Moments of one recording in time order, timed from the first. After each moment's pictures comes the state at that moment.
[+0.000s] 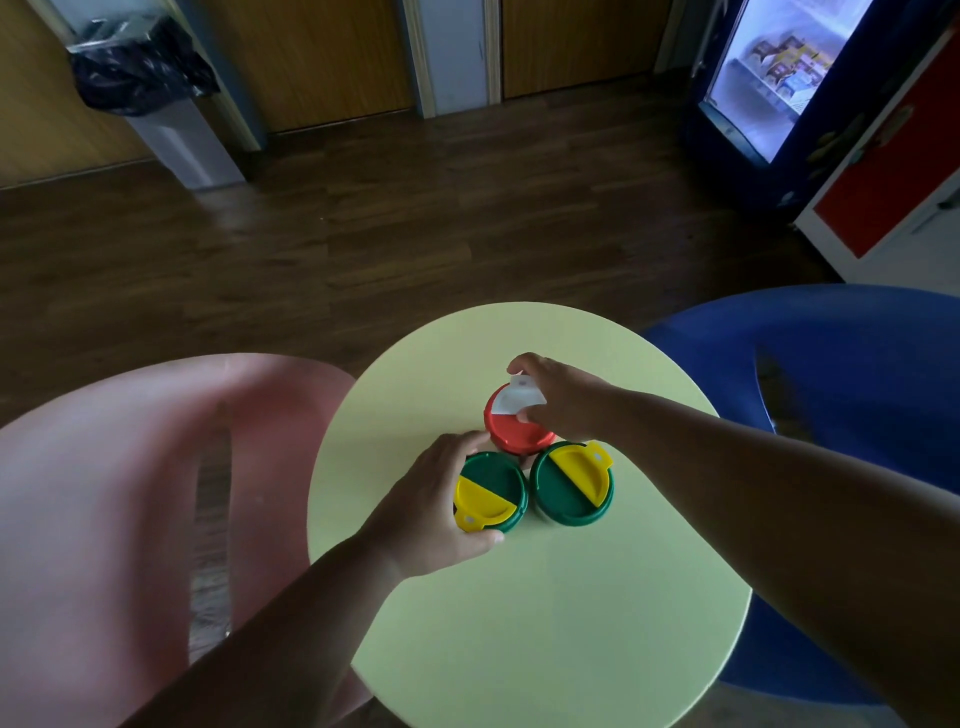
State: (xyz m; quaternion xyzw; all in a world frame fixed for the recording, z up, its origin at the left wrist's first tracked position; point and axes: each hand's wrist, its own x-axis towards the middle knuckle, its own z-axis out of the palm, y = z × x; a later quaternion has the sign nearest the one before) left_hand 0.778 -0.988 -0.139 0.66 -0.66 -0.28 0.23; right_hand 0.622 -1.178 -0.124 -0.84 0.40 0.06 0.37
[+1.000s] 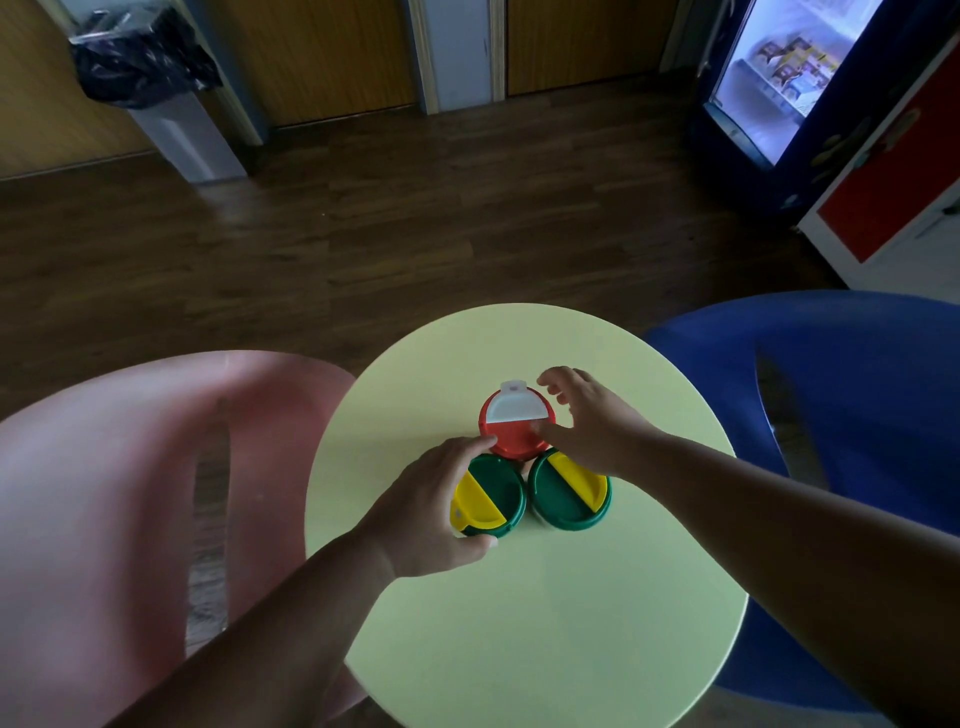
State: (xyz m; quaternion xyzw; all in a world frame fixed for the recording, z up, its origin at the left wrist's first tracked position) left_hand 0.781 -0.992 -0.137 0.63 -0.69 -0.29 0.21; right_hand 0.589 -1.154 -0.124 -0.82 0.45 -0.03 0.36
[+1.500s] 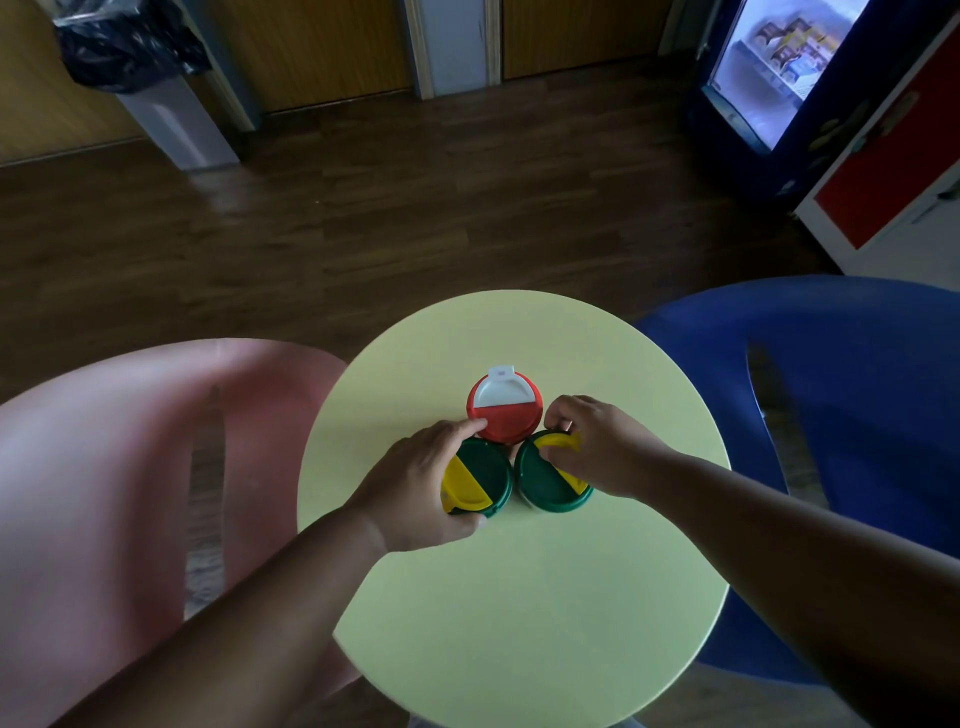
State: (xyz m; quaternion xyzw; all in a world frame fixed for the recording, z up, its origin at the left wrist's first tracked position) left_hand 0.779 -0.998 -0.137 0.65 -0.70 -0.24 0.18; right_hand 0.556 -1.131 -0.128 -0.81 0.45 0.02 0.37
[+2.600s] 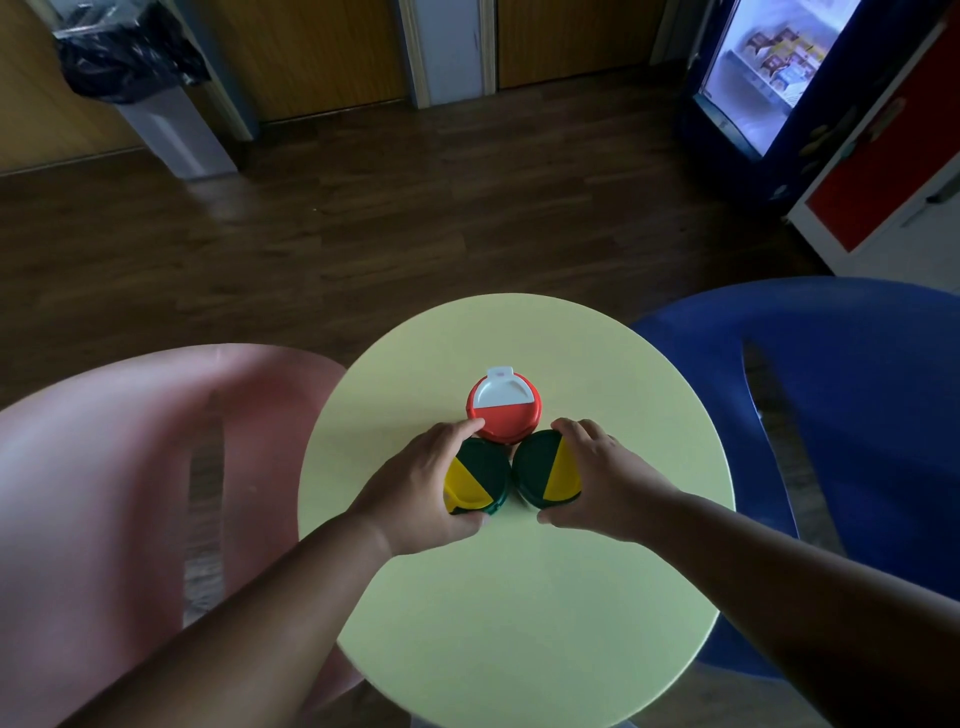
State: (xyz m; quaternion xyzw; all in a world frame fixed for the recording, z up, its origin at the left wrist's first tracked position) left_hand 0.776 -0.994 -0.139 0.67 -0.68 -0.25 0.18; right_hand 0.542 -1.097 -0.134 -0.84 0.44 0.05 0.32
